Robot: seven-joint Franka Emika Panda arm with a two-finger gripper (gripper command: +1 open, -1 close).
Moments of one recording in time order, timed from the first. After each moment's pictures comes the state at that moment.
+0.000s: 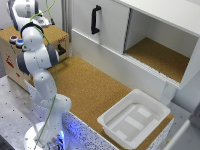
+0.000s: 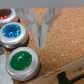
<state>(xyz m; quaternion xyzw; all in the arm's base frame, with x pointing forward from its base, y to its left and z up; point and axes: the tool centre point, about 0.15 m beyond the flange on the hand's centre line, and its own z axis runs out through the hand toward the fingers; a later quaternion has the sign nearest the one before) 0.200 0.442 0.486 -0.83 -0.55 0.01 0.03</state>
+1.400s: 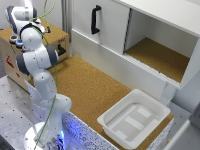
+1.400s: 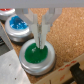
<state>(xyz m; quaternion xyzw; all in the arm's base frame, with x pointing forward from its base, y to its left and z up) 0.169 0.452 0.477 -0.86 -0.51 0.00 0.03</state>
